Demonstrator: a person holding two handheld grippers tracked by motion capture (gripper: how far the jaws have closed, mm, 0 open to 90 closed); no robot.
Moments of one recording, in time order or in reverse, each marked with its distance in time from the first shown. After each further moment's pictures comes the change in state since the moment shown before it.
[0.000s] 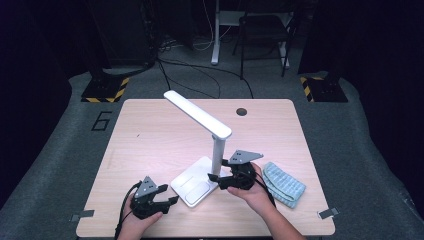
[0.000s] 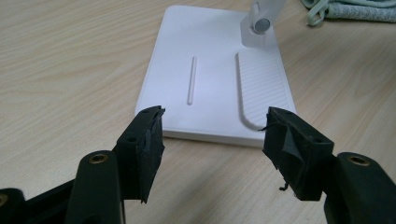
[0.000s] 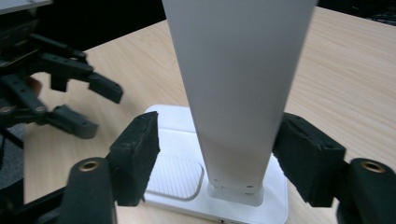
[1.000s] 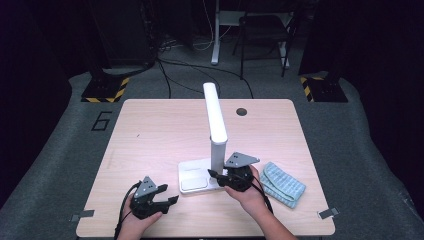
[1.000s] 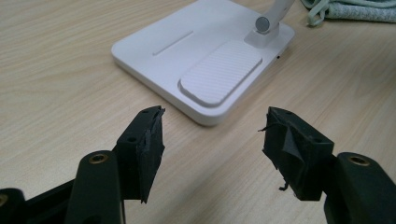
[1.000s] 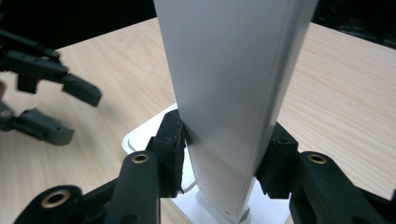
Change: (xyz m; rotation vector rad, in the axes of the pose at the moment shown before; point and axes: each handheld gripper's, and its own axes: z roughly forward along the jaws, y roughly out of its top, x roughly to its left) left arm 0.001 0.000 -0.002 0.009 -0.006 0.003; right arm 0.009 0.001 0.004 -0.012 -0.098 -0.032
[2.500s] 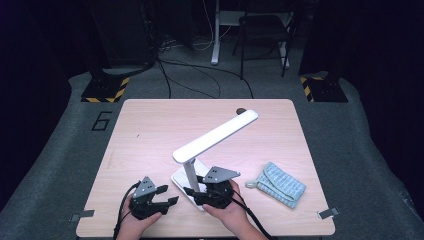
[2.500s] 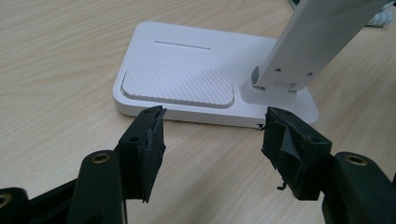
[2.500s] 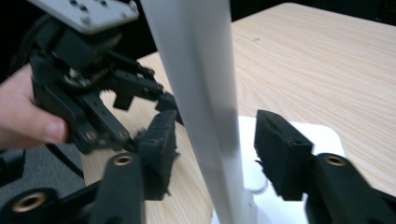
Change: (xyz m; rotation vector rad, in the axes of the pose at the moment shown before) left arm -0.002 0.003 -0.006 -0.011 -0.034 -0.007; right arm 0.070 0.009 0.012 -0.024 0.138 0.031
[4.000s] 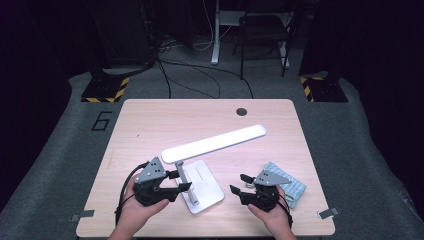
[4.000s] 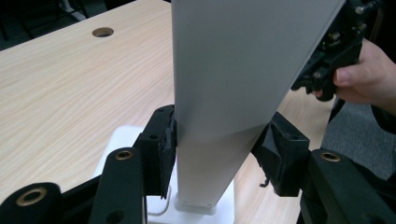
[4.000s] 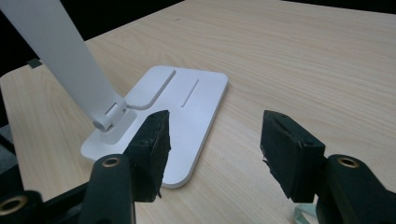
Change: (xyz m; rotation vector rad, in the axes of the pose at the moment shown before) left arm -0.041 0.100 -0.038 -0.064 -0.121 0.154; right arm -0.071 -0.065 -0.084 -0.035 -0.165 0.082
